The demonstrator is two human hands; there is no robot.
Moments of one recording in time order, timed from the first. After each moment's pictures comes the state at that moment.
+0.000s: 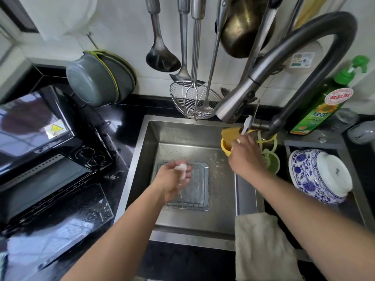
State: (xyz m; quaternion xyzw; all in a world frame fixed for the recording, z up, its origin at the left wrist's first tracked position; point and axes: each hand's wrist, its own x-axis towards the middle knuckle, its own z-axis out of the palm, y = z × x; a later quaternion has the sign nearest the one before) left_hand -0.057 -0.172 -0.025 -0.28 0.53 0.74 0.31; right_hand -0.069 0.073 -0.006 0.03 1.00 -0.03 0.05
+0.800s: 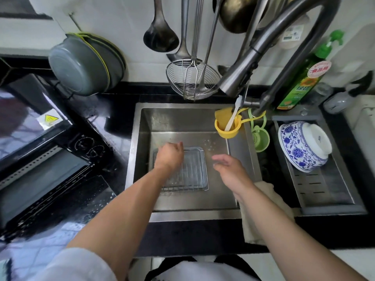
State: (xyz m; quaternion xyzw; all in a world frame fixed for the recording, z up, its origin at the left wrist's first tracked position) left_hand -0.066 -0.187 -0.019 -0.04 0.91 0.35 0.22; right_hand 0.037 -0.022 0.015 0.31 0.77 -0.54 0.13
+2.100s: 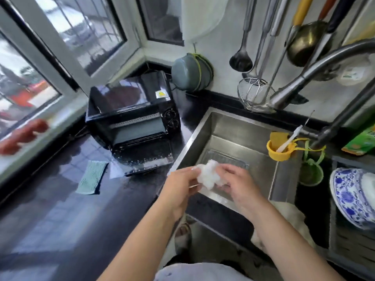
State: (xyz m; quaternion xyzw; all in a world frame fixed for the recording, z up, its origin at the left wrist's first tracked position) left_hand 0.170 -0.220 0.121 -0.27 0.57 0.77 0.12; right_hand 0.126 -0.068 0.098 0.07 0.64 -0.72 0.25
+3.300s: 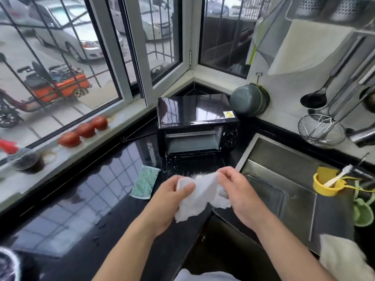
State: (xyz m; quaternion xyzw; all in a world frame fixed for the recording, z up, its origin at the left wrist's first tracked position) left_hand 0.277 -0.474 0.148 -0.23 0.61 0.75 0.07; right_hand 0.190 -0.293 0.153 -0.09 0.74 -0.63 0.24
